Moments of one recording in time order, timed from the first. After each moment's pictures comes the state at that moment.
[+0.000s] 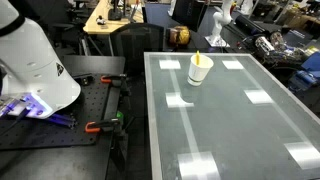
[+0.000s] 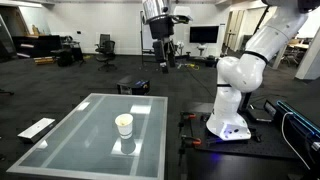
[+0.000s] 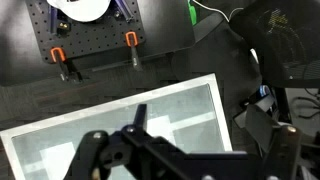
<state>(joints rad) 0.08 -0.58 0.16 -2.32 0.28 1.55 0.40</state>
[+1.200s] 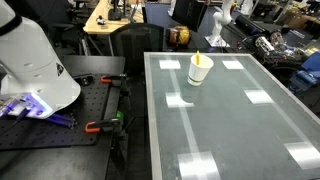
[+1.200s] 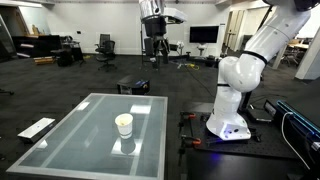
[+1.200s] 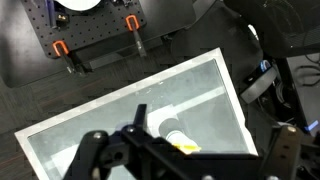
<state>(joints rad) -0.03 -0.55 0.13 -2.30 0.26 1.60 0.40</state>
